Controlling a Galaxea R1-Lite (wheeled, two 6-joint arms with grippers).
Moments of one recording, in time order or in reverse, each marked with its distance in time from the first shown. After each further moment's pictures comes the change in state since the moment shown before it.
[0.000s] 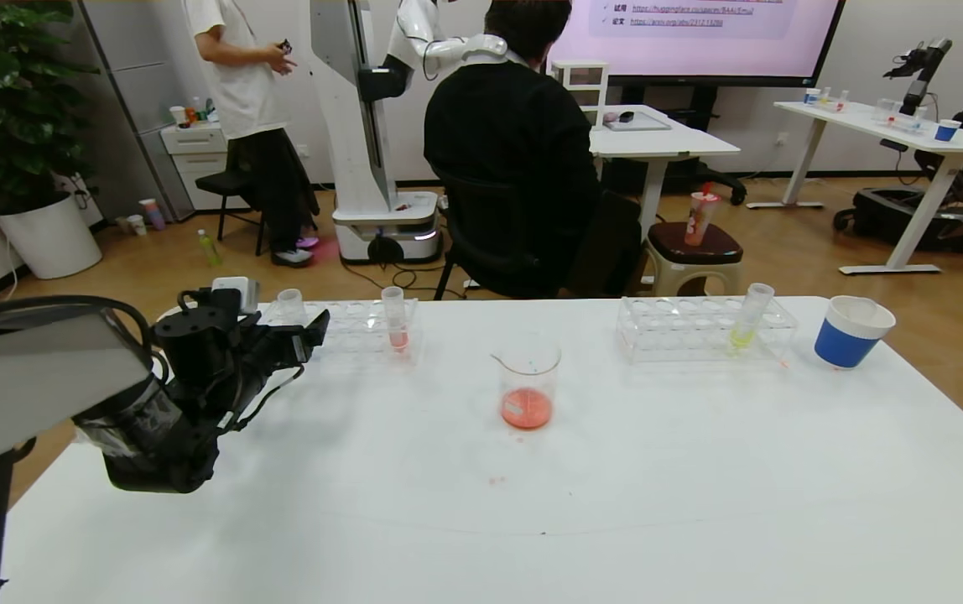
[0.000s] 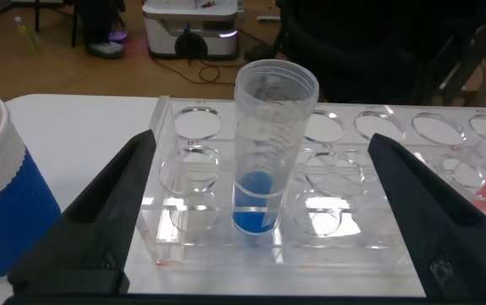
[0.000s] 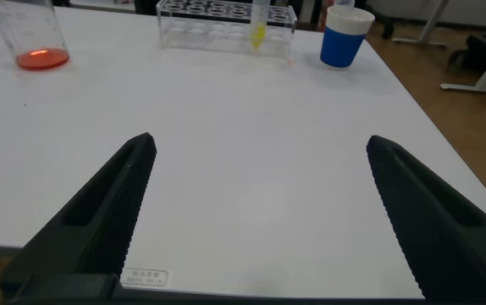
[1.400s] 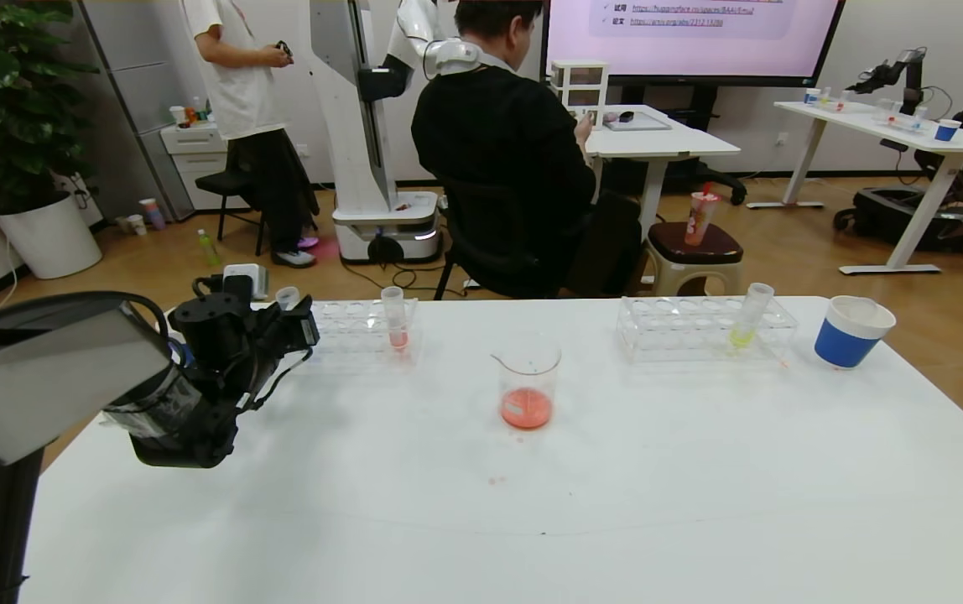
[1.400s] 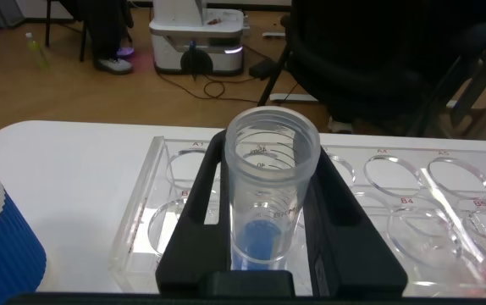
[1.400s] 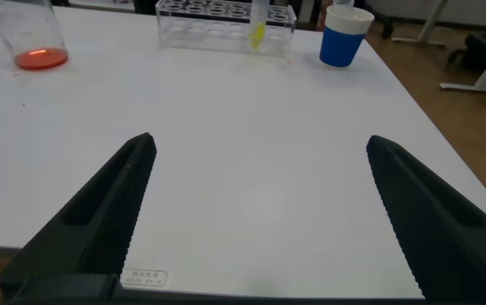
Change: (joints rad) left arm -0.006 0.047 -0.137 0.042 0.030 0.002; right arm 0.000 0.000 0.000 0.000 0.000 0.000
